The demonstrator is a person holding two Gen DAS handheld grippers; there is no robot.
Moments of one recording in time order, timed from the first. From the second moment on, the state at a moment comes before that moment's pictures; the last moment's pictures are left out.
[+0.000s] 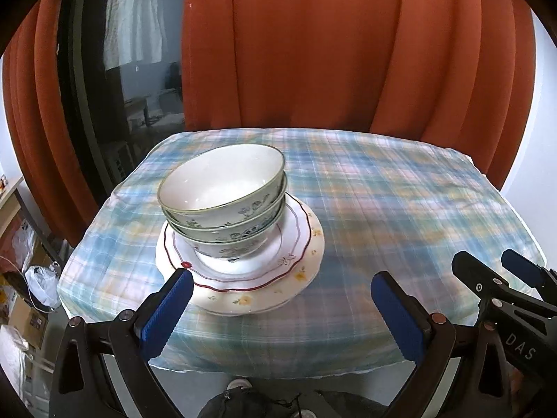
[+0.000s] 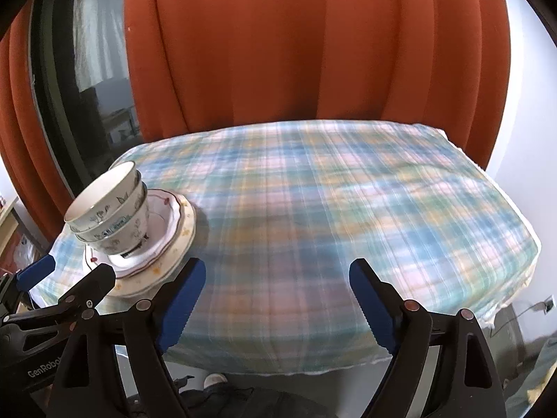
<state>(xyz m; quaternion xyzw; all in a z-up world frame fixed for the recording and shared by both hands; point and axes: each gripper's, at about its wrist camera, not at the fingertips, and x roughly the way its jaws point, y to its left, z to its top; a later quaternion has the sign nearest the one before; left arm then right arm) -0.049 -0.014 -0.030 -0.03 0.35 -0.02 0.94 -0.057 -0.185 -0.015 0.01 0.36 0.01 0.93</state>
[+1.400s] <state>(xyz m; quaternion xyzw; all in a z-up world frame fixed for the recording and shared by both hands) -0.043 -0.021 -0.034 -0.02 0.35 0.00 0.94 -0.053 -0.193 -0.016 0.01 0.36 0.01 0.93</state>
